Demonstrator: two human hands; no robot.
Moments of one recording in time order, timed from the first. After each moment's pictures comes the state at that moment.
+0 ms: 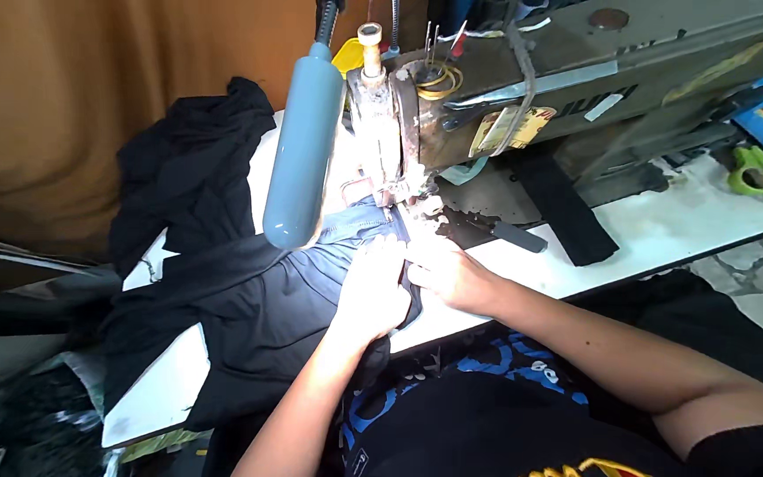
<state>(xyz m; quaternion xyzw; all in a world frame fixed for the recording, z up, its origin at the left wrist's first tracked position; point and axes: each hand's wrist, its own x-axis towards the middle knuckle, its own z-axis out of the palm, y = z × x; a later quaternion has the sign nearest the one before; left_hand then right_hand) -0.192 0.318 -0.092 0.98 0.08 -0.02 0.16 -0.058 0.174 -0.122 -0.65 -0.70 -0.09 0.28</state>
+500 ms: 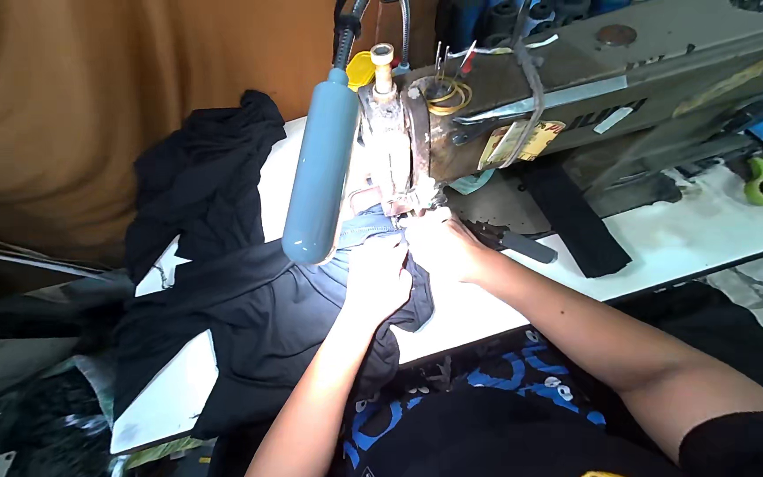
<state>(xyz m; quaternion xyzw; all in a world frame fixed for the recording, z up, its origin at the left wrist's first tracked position) -0.170 0.337 -0.109 0.97 0.06 0.16 0.15 -0.034 0.222 -0.087 -0.81 -0.56 0.09 0.16</state>
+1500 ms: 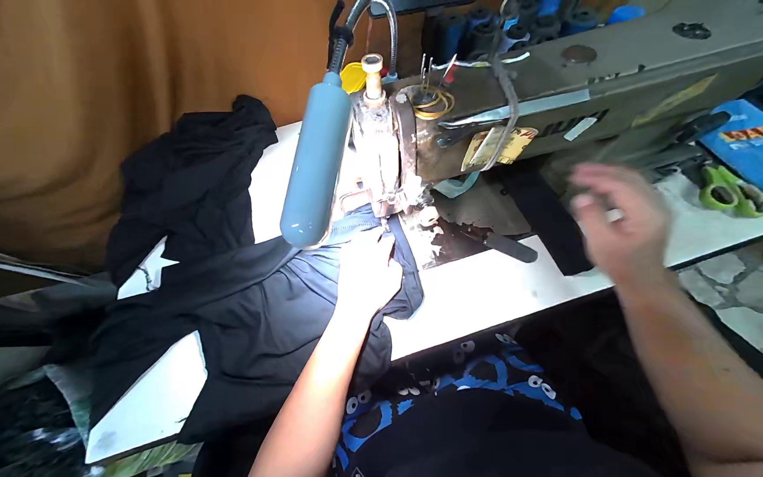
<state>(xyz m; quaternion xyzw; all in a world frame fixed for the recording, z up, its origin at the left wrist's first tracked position) -0.158 0.335 -0.110 0.97 0.13 0.14 0.15 0.034 0.051 -0.064 -0.81 -0.42 -0.21 0.35</state>
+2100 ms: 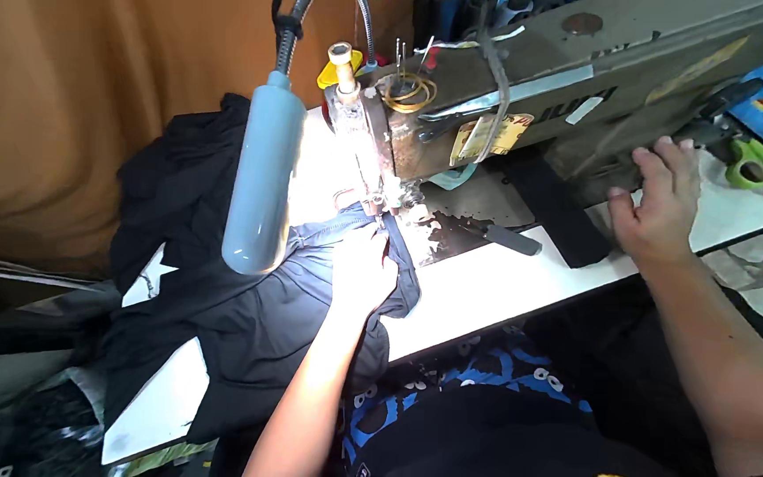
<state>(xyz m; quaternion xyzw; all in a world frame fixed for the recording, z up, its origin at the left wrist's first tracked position) -0.159 0.337 -0.112 0.97 0.11 0.17 0.13 0.088 0.002 -0.125 -0.88 -0.30 -0.25 0.27</state>
